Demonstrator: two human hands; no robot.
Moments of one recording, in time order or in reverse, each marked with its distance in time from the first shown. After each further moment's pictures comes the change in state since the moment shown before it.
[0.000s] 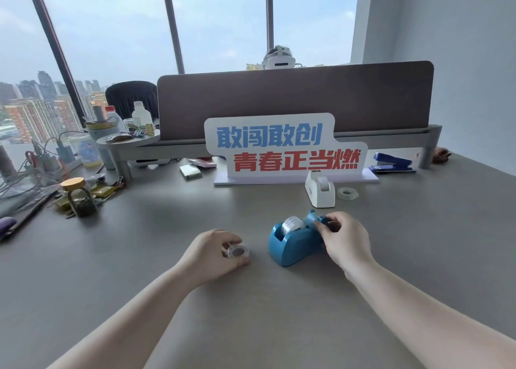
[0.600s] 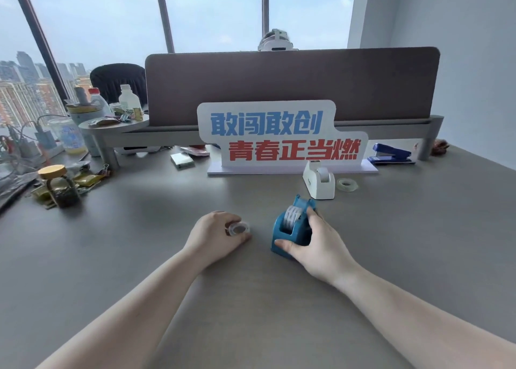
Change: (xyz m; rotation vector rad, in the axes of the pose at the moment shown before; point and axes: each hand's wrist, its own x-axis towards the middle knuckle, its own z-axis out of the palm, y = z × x) left_hand 0.030 0.000 0.015 -0.015 0.076 -0.054; right_hand -0.023 -0.009 0.020 -0.086 -0.324 -0.198
